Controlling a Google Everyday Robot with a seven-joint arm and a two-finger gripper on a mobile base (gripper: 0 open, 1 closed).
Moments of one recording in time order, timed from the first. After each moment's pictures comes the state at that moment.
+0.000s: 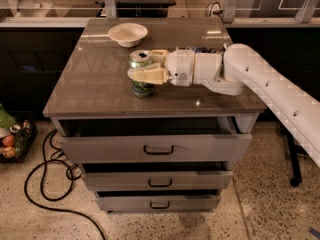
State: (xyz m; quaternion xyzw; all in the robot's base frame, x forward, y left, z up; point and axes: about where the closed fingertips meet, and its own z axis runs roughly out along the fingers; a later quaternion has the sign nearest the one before) arm 0.637 0.043 0.894 -0.47 0.54 0.42 0.55
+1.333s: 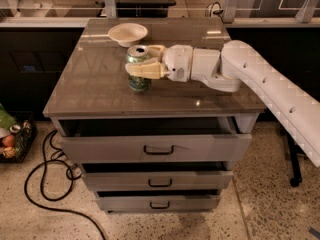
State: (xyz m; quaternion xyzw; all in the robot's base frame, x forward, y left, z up) arm 0.645 0.049 0.906 -0.47 0.53 0.43 0.56
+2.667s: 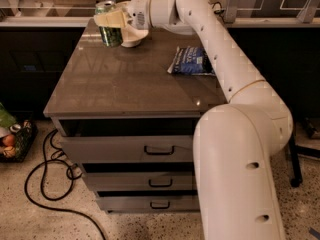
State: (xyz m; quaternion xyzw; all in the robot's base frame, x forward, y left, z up) arm 0.801 0.138 0.964 -0.45 0.59 0.41 0.53
